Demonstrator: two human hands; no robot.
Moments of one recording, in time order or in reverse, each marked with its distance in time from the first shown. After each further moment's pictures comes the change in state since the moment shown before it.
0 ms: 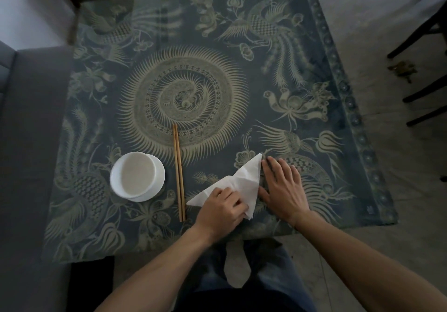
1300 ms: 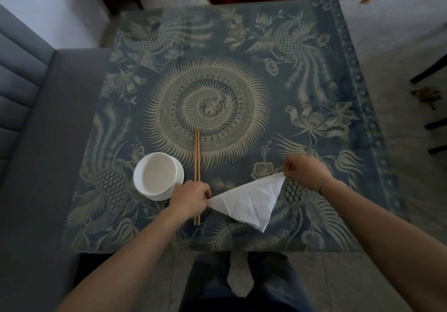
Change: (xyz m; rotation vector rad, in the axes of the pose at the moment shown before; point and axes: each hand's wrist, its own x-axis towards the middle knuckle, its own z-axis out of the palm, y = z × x) left_hand -0.016 -0.081 -0.064 -0.142 -0.451 -0.757; right_hand 0.085 0.028 -0.063 0.225 -0.235 0.021
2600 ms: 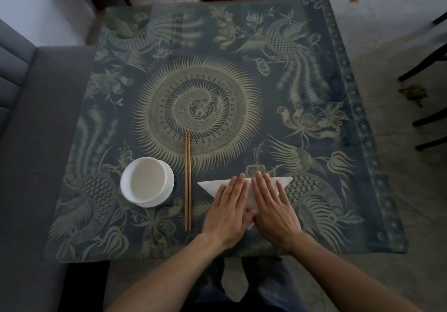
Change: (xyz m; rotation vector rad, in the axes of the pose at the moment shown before) left_hand 0.002 0.077 0.074 0.074 0.207 0.338; right_hand -0.062 -0.039 0.102 -0.327 0.165 -0.225
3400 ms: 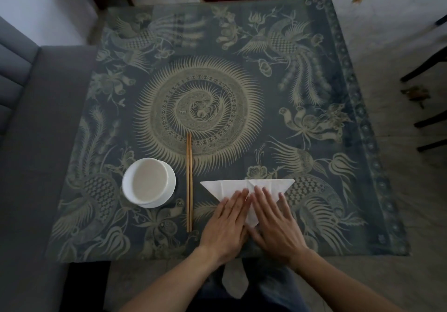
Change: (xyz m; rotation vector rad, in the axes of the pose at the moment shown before) left_hand -0.025 -0.005 0.021 0.077 0.043 0.092; right_hand -0.026 -0.009 0.007 0.038 0.077 -0.064
